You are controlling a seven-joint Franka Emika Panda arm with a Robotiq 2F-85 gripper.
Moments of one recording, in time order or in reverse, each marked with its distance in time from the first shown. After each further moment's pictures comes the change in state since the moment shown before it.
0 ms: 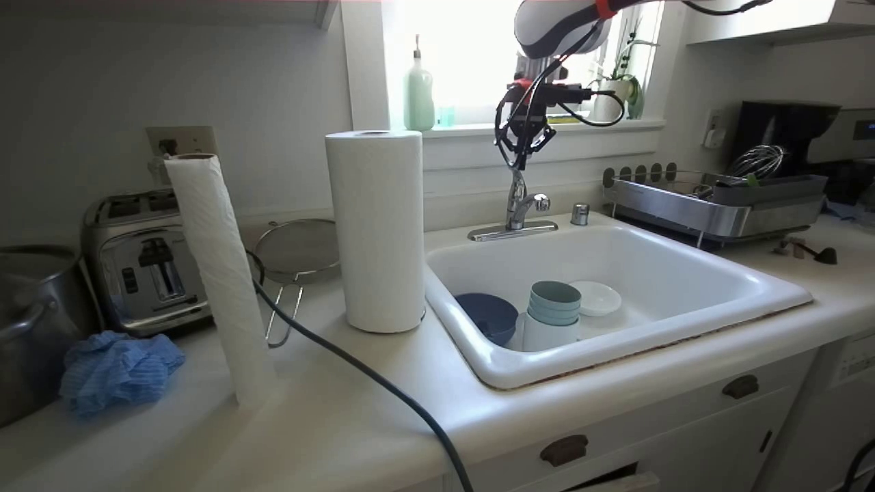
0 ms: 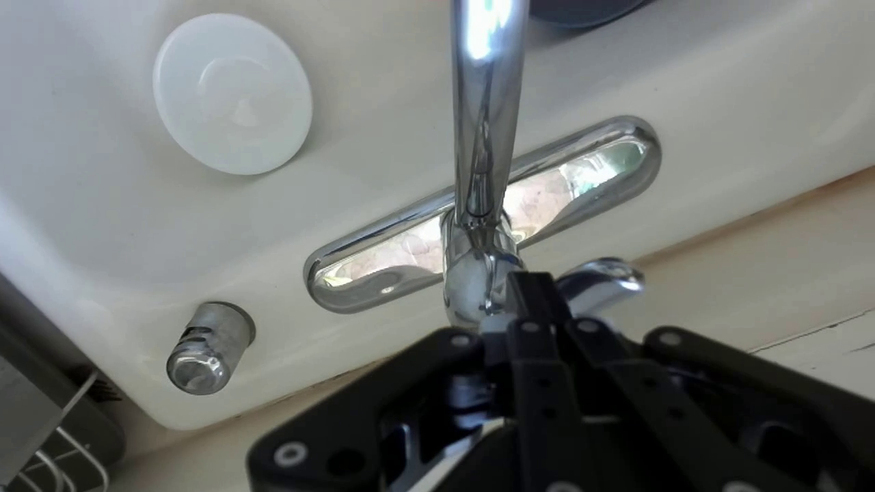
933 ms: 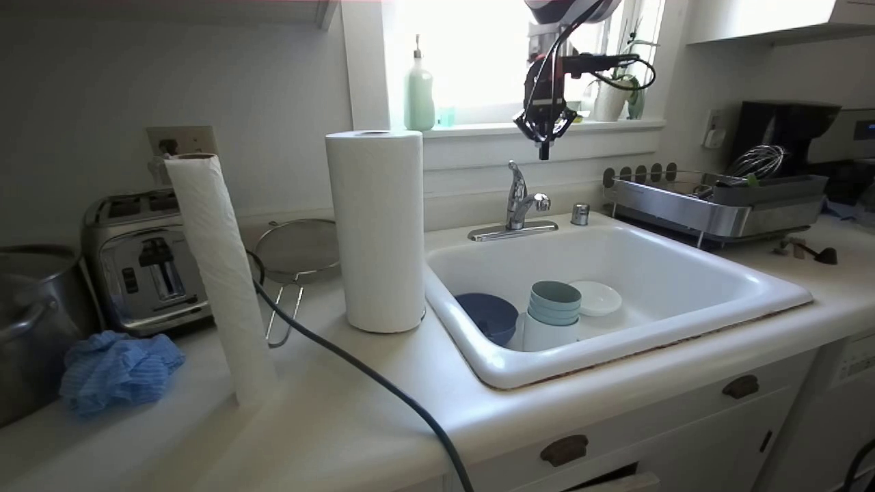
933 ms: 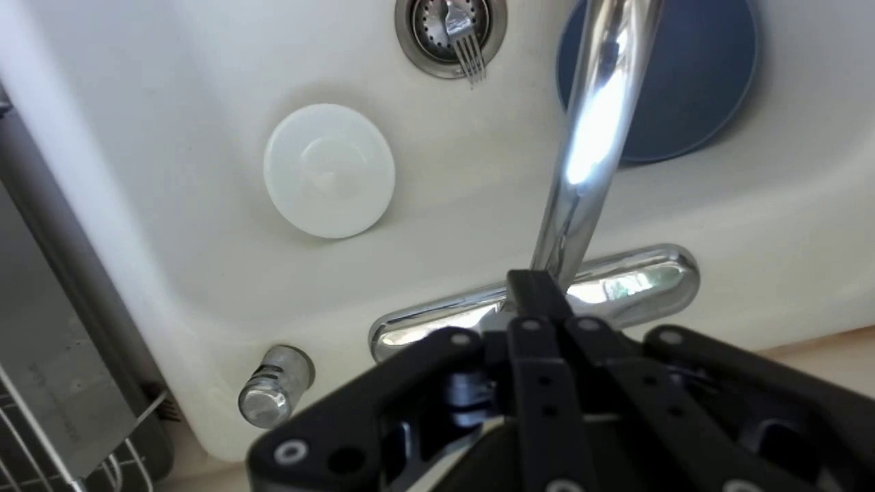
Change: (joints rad) arm -0.007 -0.054 0.002 0.038 0.017 -0.274 -0.158
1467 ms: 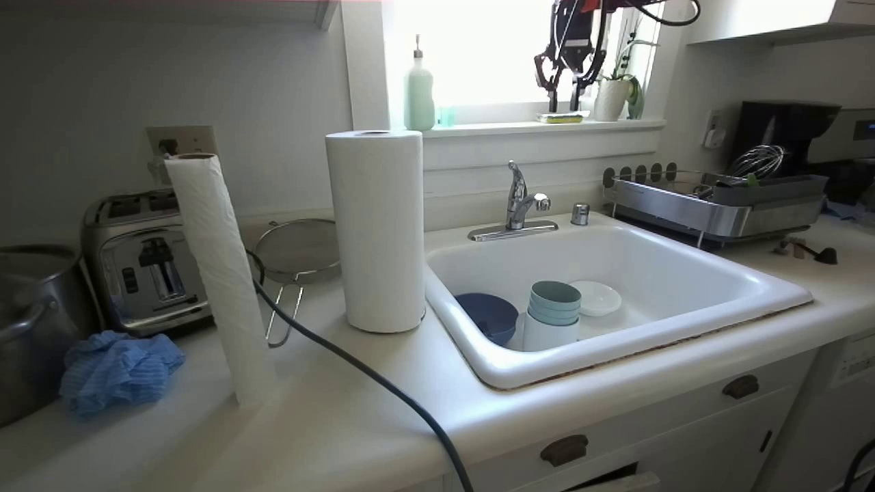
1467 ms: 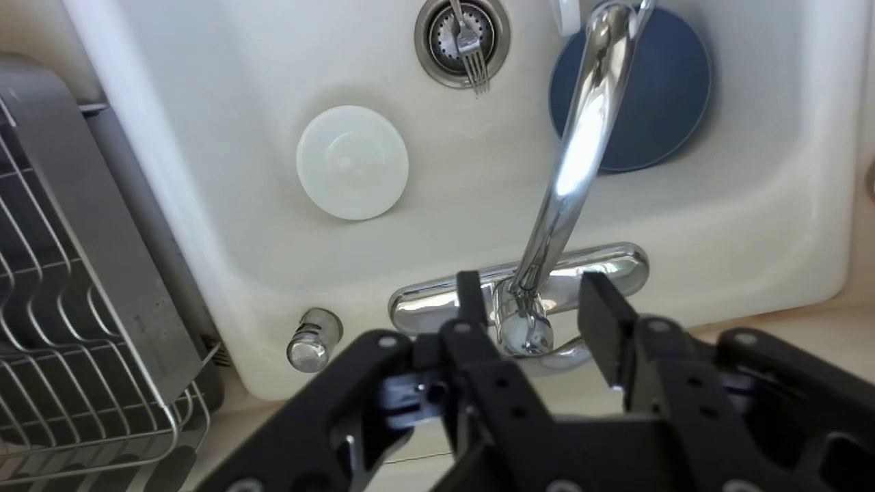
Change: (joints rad) arm 0.023 -0.229 0.002 -0.126 -0.022 -0.039 -0.036
